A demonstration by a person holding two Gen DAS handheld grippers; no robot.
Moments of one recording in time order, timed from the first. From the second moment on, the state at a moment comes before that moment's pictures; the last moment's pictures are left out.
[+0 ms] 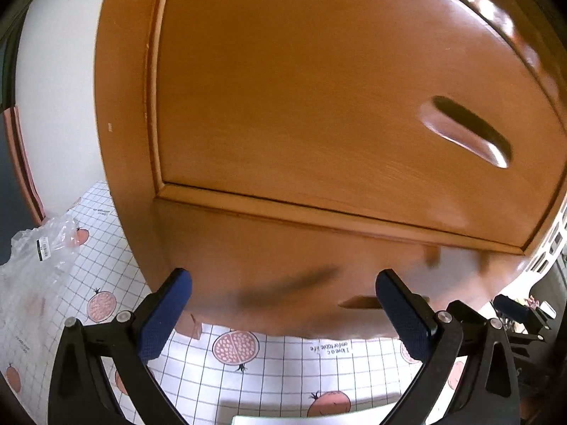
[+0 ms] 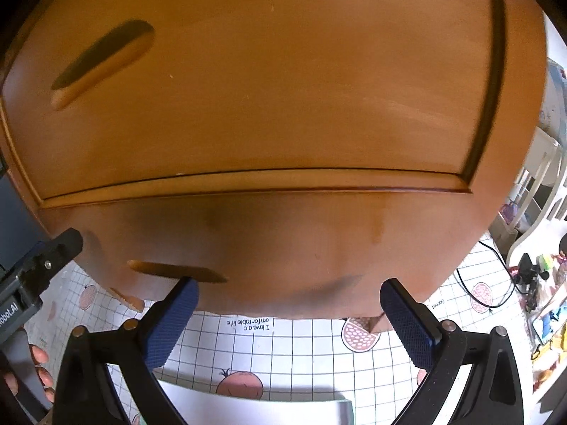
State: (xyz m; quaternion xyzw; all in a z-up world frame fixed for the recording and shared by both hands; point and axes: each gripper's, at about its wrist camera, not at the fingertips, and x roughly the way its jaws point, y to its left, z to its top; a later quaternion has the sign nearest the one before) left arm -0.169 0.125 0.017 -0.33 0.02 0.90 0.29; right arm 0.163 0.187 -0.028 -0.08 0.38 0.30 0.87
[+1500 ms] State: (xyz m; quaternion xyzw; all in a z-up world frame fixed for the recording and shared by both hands) left arm -0.019 0.006 -0.035 -0.38 0.09 0.88 0.26; right arm -0.017 0.072 -0.066 -0.12 0.40 0.29 0.86
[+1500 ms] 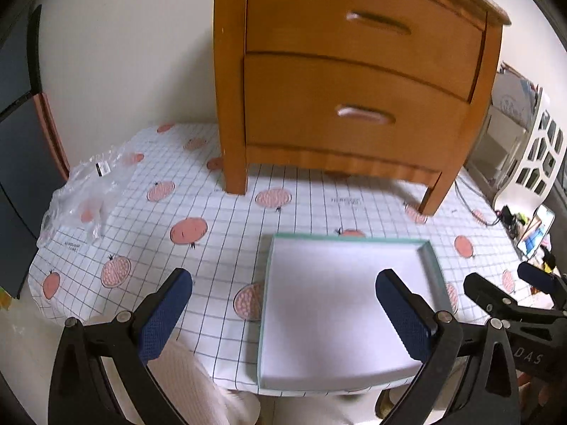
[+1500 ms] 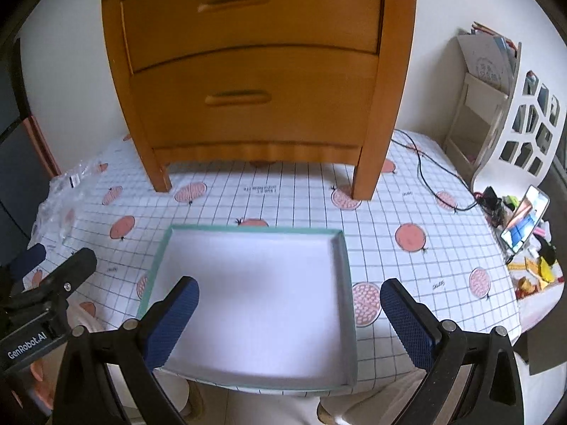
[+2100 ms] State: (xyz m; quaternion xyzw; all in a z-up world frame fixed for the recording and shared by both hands) left arm -0.011 0.016 -0.079 -0.42 0.11 0.86 0.27; right arm -0.014 0.059 -0.109 -0.11 0.42 0.28 0.86
